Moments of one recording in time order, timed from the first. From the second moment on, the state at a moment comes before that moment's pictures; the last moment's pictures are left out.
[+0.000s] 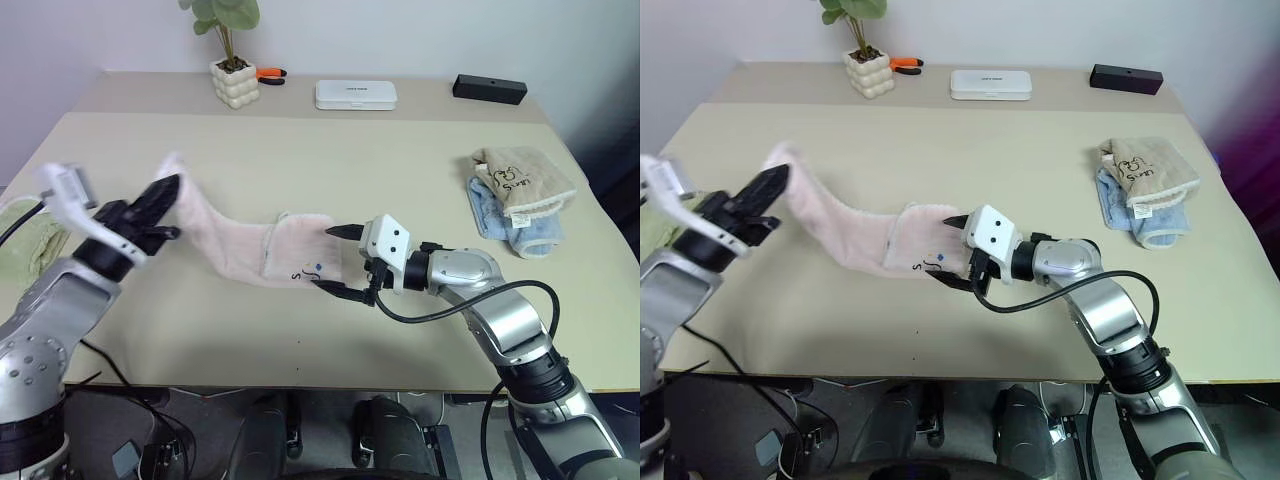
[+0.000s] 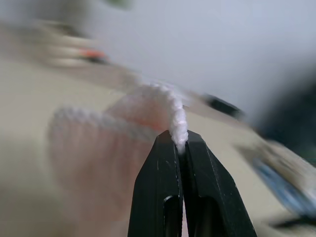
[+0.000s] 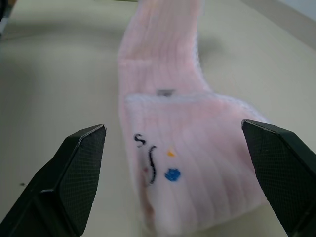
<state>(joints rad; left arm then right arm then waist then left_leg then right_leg) -0.21 0.70 0.32 -0.49 -1.31 0.66 -0.11 -0.44 -0.50 0.26 -0.29 0.23 0.41 0.84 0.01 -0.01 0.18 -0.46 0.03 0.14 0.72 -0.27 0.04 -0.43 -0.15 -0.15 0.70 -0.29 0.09</state>
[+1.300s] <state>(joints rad) -0.28 0.67 0.36 -0.35 -1.08 0.80 -0.37 -0.53 -0.55 0.13 -0.17 0.23 0.42 0.83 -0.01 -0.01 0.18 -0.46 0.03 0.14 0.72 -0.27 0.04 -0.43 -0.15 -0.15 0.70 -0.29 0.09</state>
